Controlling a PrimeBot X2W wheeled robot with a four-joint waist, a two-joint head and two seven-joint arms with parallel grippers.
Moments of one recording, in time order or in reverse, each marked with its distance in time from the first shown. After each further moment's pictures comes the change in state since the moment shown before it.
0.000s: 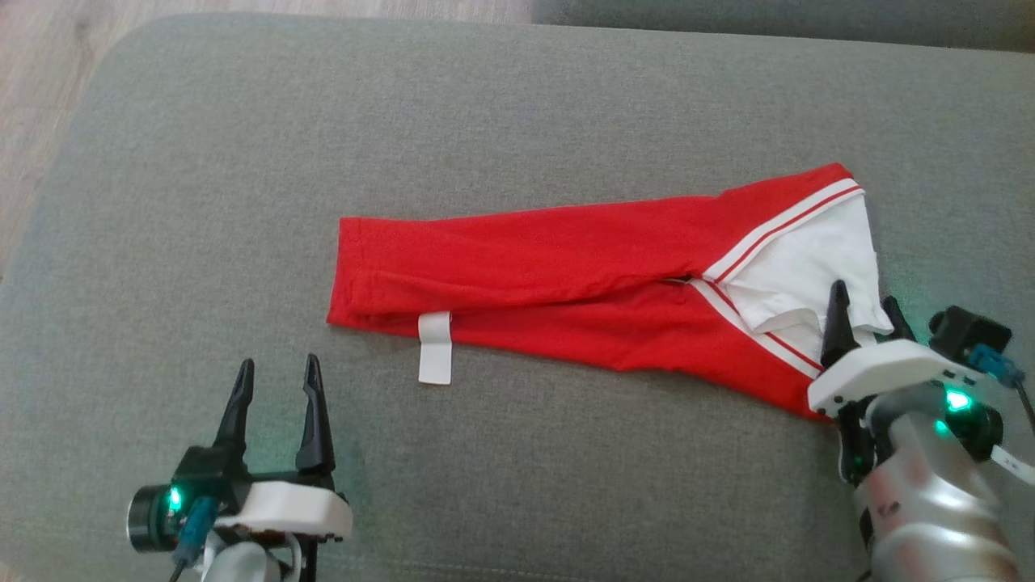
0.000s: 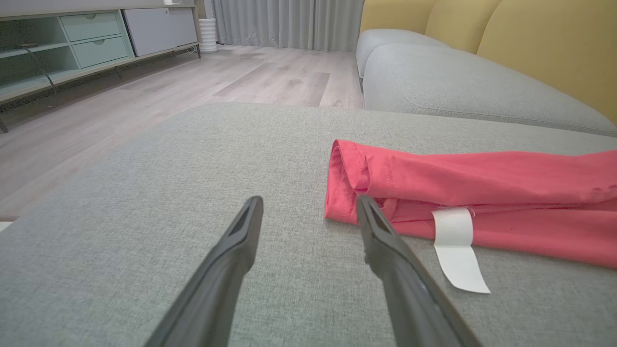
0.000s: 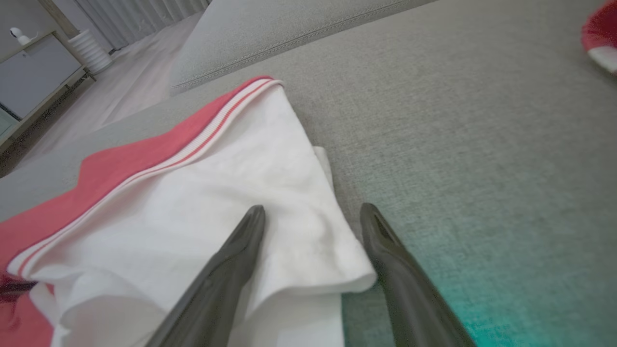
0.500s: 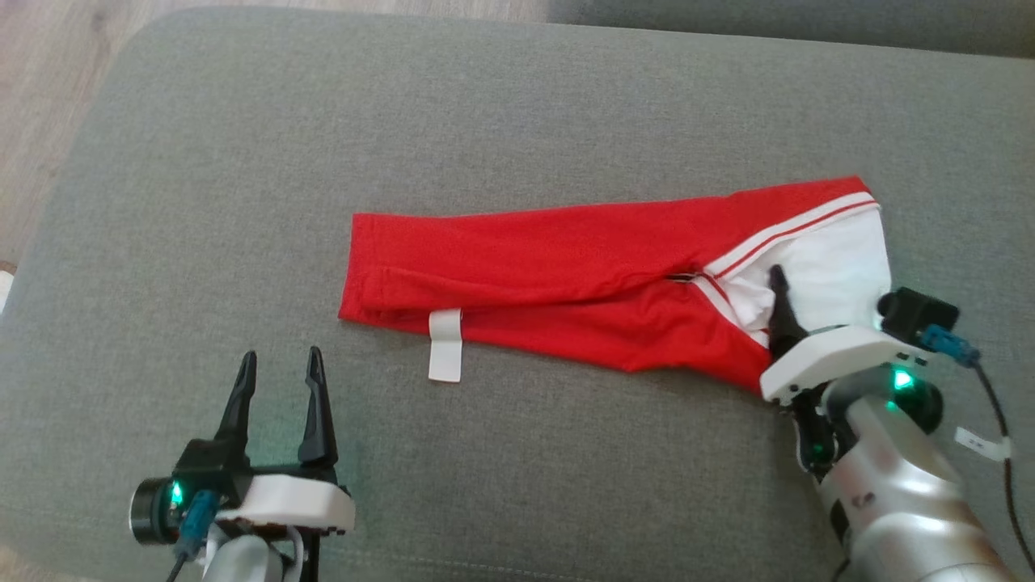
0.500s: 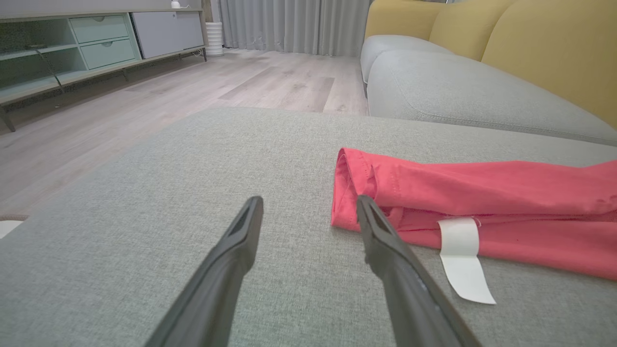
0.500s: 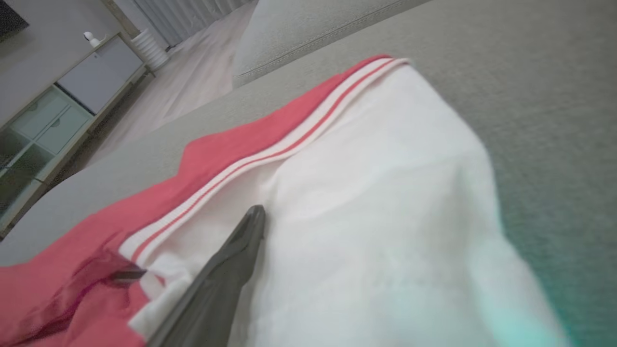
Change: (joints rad) left arm -0.019 -0.001 -0.007 0.002 -0.012 0.000 0.000; right arm -0.036 -0.030 0.441 0.014 0.433 -0.002 -0.005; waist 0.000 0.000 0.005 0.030
